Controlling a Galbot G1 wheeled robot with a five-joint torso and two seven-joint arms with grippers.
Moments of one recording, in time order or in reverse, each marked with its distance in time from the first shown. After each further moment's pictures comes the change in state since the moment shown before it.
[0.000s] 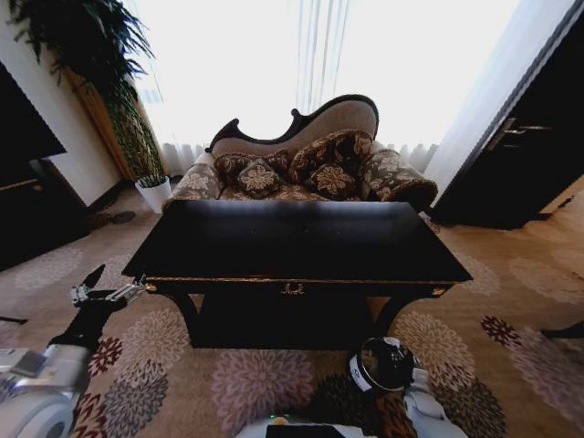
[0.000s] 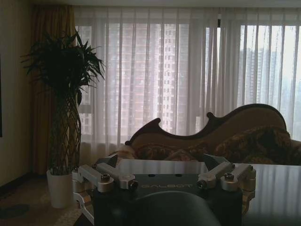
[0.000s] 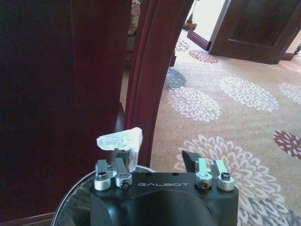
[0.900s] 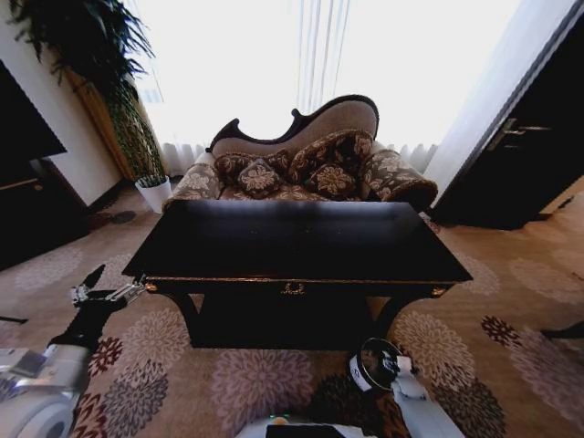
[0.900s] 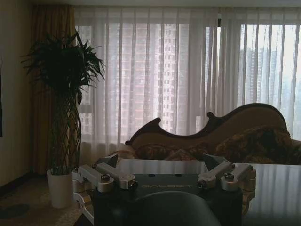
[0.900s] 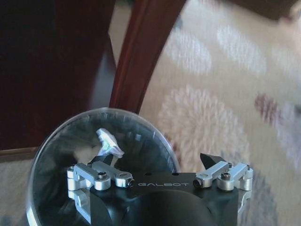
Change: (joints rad) left arm 0.000 0.000 0.000 0.000 0.000 0.000 0.000; right arm 0.148 0.041 -0.018 -0.117 -0.192 -0.317 0.122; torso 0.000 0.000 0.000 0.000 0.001
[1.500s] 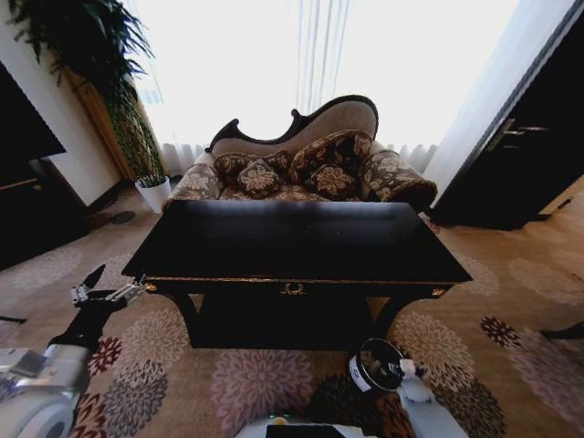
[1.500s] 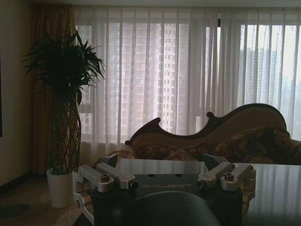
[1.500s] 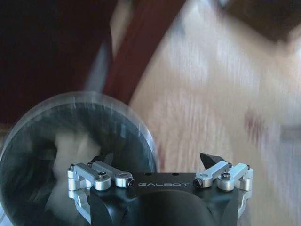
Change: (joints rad) left arm 0.000 0.000 0.000 0.000 0.000 0.000 0.001; right arm -0.023 -0.001 0.032 -0.026 -0.130 -0.020 -0.007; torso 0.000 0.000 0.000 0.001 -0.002
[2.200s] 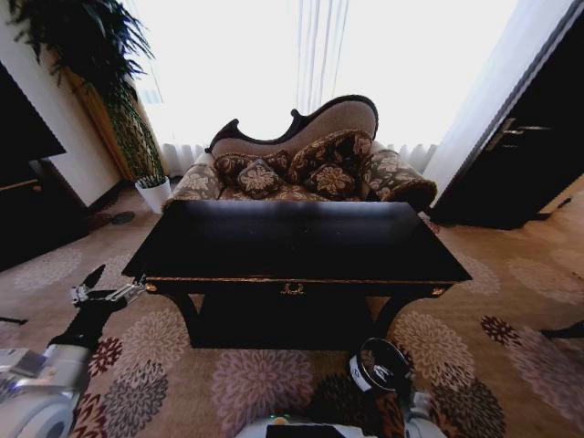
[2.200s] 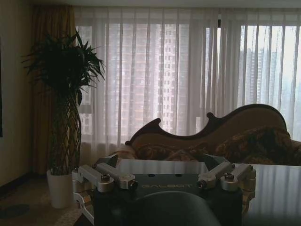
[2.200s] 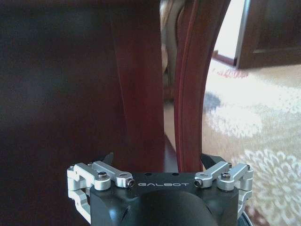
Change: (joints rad) left arm 0.000 0.000 0.000 0.000 0.000 0.000 0.000; right arm -0.486 0.053 0.101 0.645 0.471 0.384 -0.255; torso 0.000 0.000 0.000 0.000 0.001
